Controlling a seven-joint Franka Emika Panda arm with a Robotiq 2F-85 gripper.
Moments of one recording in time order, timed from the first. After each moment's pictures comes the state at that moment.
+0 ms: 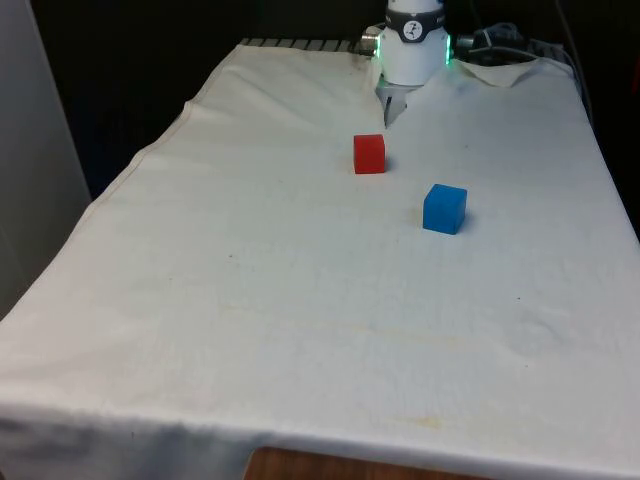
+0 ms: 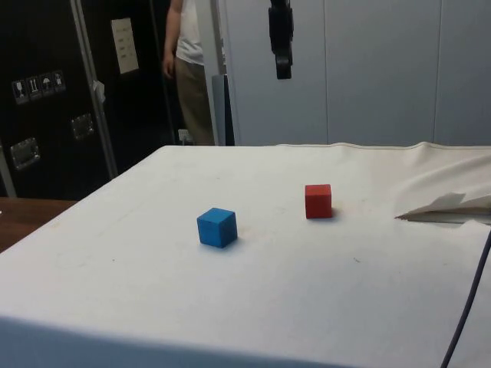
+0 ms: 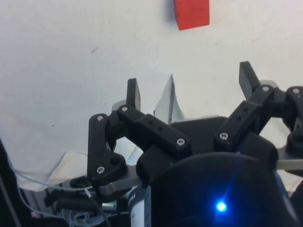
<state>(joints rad) 0.10 -0.38 -0.06 -2.49 -0.12 2.12 -0.10</state>
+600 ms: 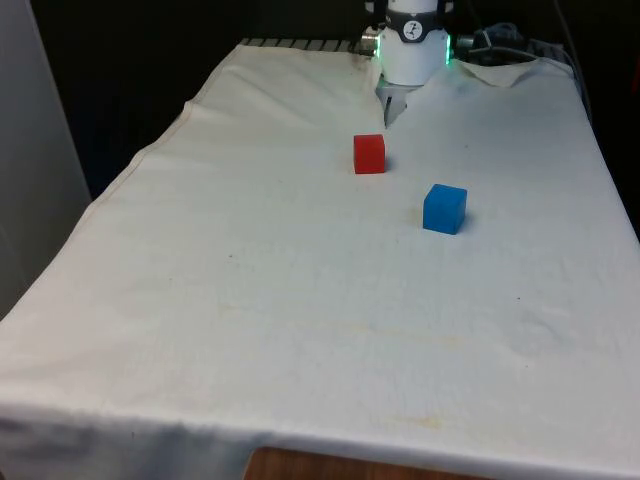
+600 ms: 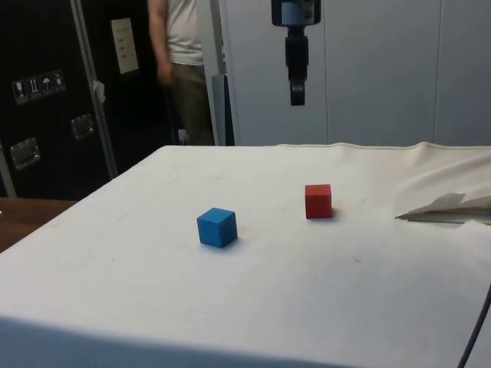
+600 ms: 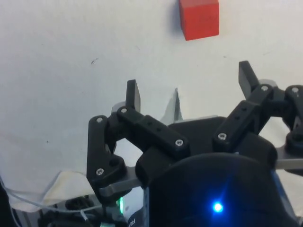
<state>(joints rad) 0.10 -0.43 -0.07 -2.65 -0.12 2.29 -0.12</state>
